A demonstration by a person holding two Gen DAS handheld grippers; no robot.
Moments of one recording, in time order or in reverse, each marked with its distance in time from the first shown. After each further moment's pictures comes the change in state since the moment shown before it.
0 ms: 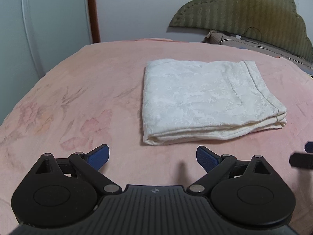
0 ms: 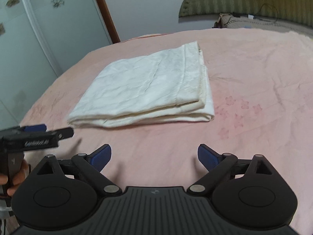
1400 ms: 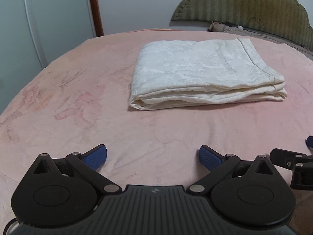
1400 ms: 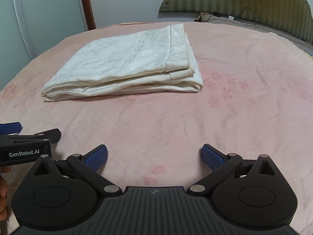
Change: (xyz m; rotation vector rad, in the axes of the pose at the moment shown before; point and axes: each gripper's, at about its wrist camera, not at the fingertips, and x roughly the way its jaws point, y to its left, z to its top) left arm -0.002 -0.027 -0.047 0.018 0.002 0.059; right arm 0.028 0.020 -0.044 -0.019 0.002 -0.202
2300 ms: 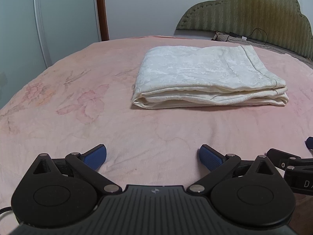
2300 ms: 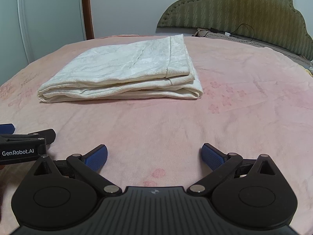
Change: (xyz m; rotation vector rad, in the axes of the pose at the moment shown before) left arm 0.001 0.003 -0.013 -0.035 -0.063 0.003; right arm 0.004 0.004 -0.015 -0.036 -0.110 -0.041
